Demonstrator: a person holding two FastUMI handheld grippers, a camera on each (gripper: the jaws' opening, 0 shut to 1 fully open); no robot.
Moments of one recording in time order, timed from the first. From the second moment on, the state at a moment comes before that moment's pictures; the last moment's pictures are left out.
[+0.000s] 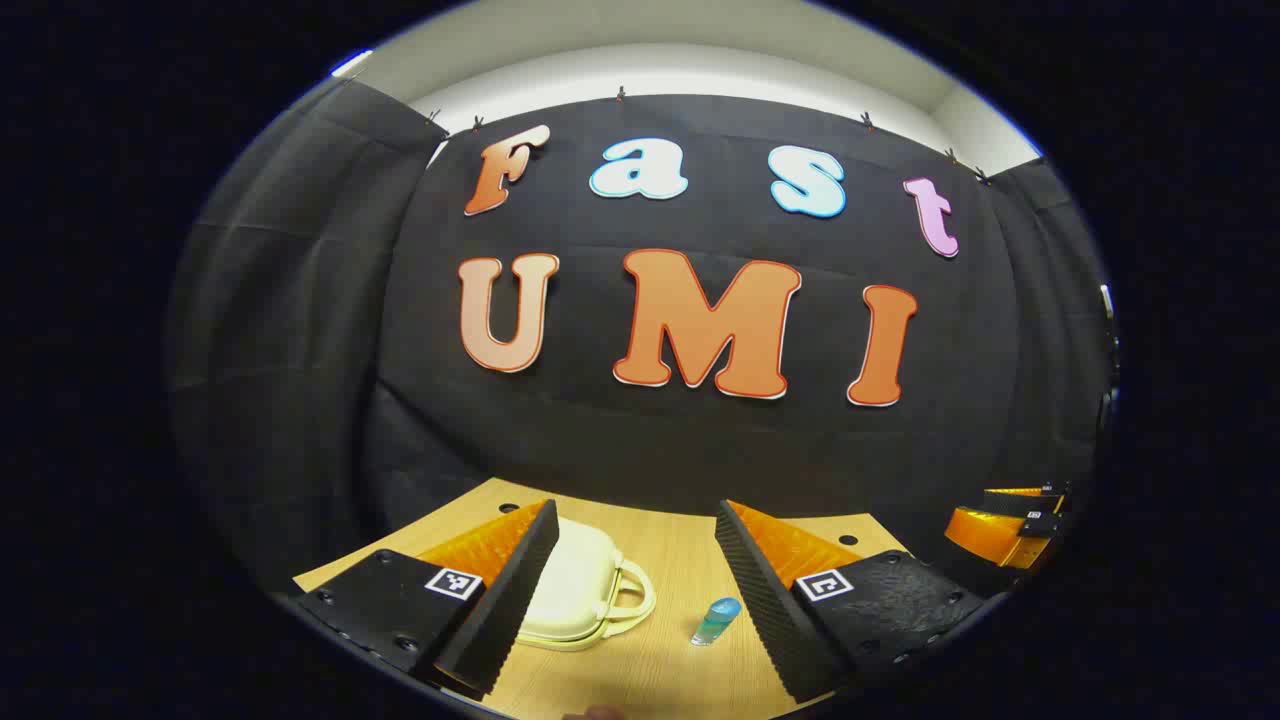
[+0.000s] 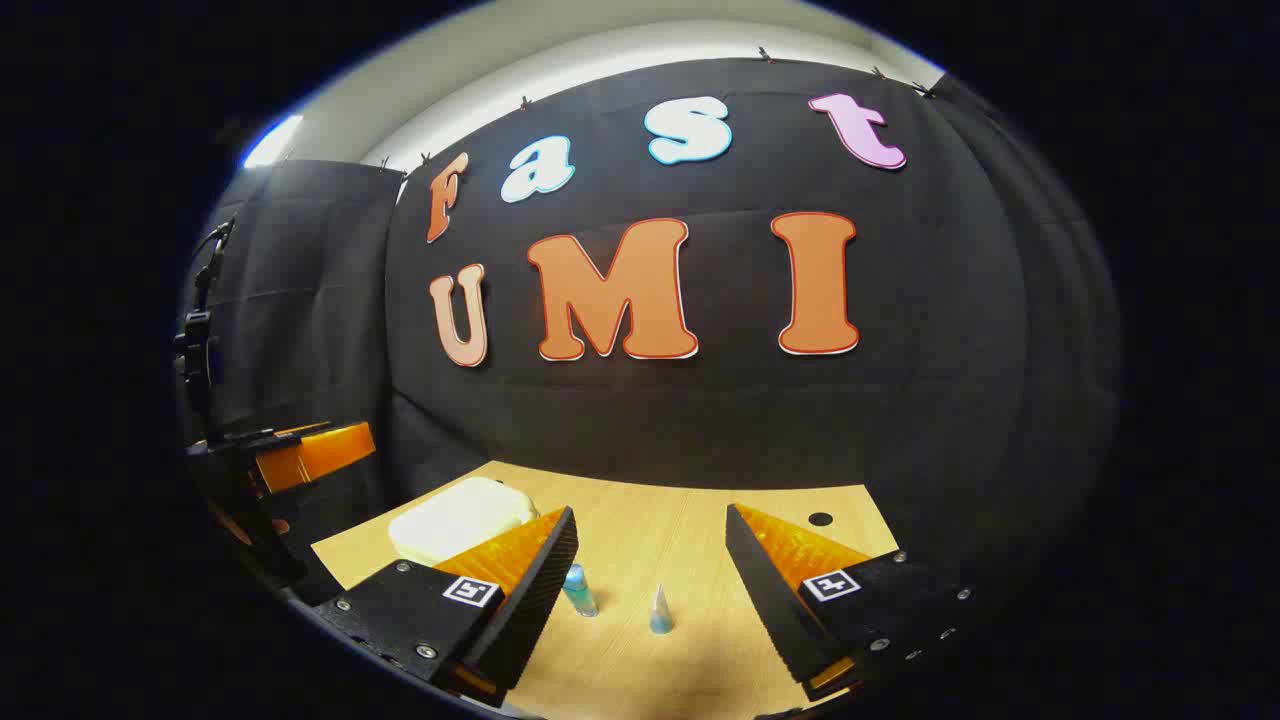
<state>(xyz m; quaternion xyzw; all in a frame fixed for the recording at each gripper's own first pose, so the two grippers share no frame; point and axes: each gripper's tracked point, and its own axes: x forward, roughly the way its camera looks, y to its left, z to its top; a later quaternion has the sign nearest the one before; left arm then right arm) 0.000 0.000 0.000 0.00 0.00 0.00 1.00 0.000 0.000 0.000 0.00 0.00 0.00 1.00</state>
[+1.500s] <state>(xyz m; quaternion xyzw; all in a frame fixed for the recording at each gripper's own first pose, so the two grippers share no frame) 0.134 0.022 -0.067 0.20 0.06 -0.04 0.98 0.074 -0.043 -0.030 0.02 0.04 -0.15 0.99</state>
